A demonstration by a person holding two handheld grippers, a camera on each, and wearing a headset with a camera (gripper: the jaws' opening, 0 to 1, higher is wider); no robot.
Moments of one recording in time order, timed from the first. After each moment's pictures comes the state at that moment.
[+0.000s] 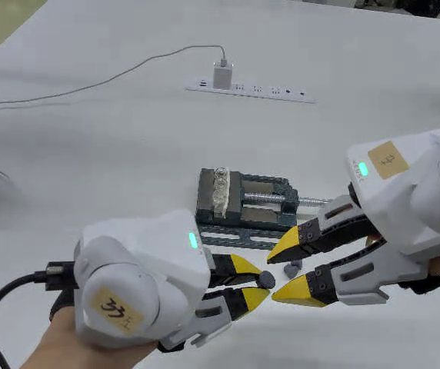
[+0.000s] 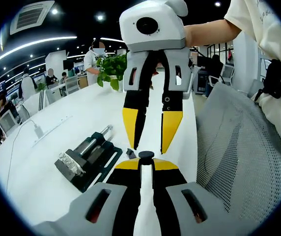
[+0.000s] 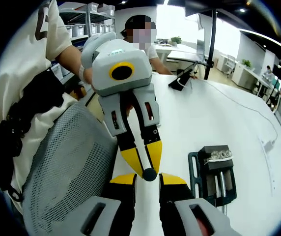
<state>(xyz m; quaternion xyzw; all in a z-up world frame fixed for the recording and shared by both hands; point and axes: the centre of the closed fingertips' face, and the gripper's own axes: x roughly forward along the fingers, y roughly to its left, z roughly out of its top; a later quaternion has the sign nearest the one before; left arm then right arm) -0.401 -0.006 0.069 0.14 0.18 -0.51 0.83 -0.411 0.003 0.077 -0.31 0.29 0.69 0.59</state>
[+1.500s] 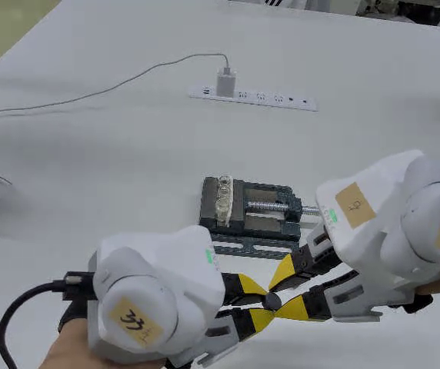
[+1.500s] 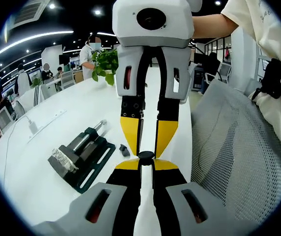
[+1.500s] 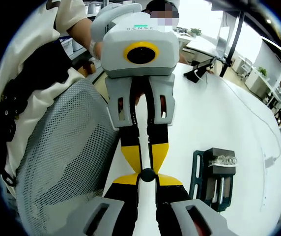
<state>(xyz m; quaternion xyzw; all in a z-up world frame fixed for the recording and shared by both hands) -0.409 -0.011 0.061 0.14 0.20 -0.52 0.81 -0.418 0.002 0.061 -0.40 0.28 0.69 0.53</state>
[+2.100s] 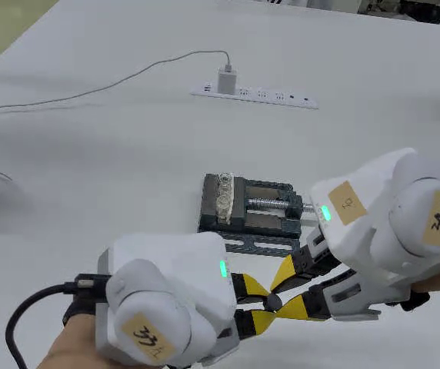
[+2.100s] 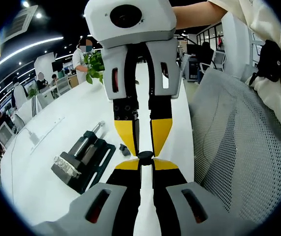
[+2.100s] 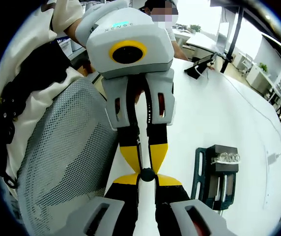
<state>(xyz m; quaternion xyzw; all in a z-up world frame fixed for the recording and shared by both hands) -0.411 -0.012 0.057 0.19 0.19 -0.53 0.80 -0.418 0.001 0.057 -0.40 0.30 0.69 0.52</state>
